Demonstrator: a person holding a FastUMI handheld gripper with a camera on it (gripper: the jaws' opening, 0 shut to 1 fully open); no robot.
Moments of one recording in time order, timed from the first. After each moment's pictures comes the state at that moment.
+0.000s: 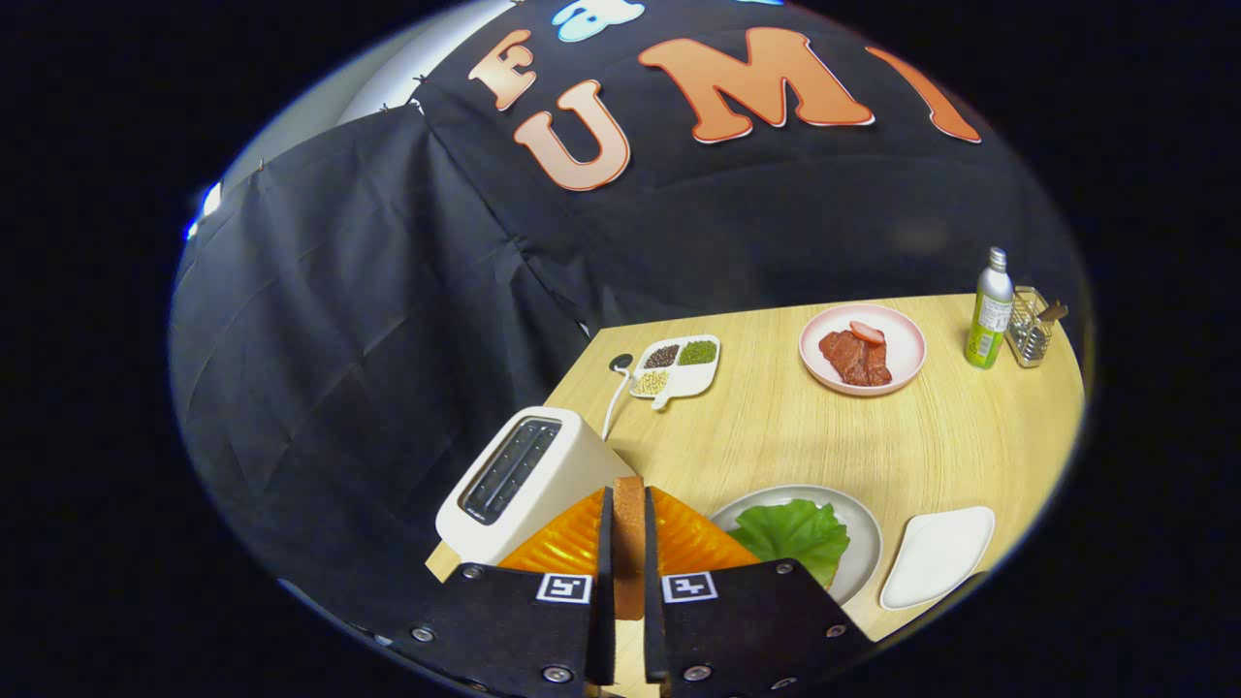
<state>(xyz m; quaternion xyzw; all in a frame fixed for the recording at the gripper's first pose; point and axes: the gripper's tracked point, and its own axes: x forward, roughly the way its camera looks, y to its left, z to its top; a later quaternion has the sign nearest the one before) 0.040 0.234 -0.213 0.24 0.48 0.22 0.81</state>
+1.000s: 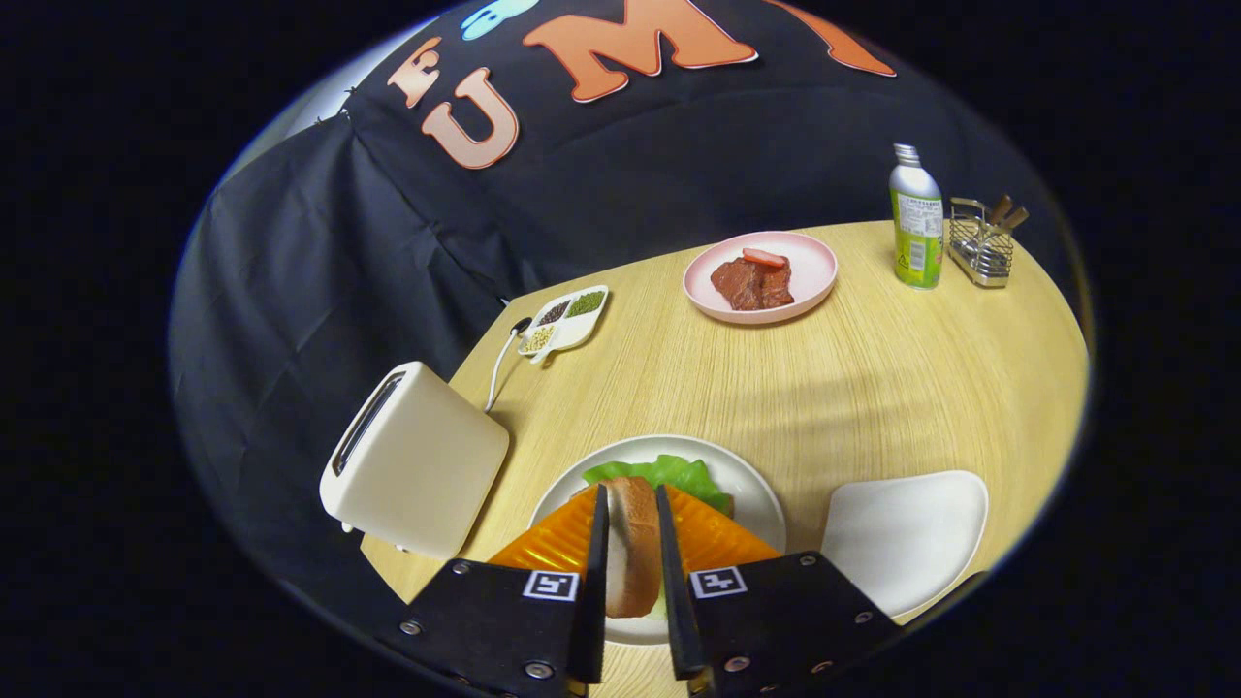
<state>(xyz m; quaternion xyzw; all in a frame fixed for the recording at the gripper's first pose) 0.021 0.156 -0.324 0.22 0.52 0.15 0.81</state>
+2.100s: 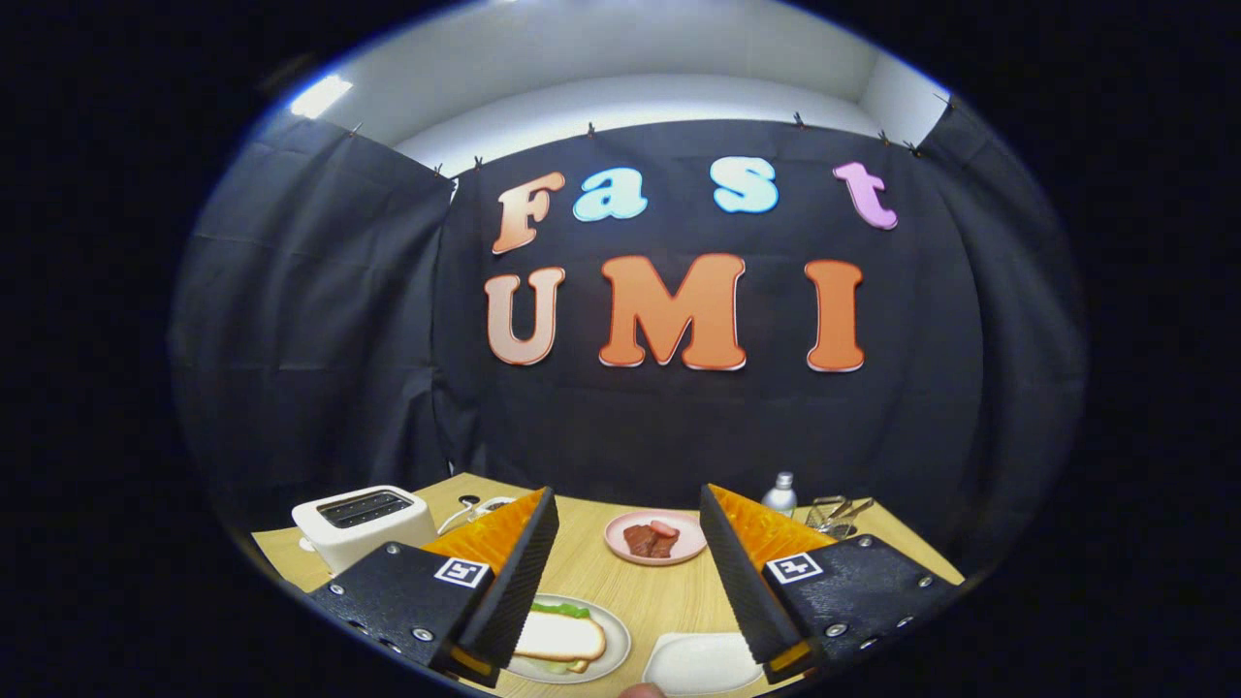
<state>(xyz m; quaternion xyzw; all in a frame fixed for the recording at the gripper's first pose) 0.050 0.054 -0.089 0.04 0.14 0.05 0.99</state>
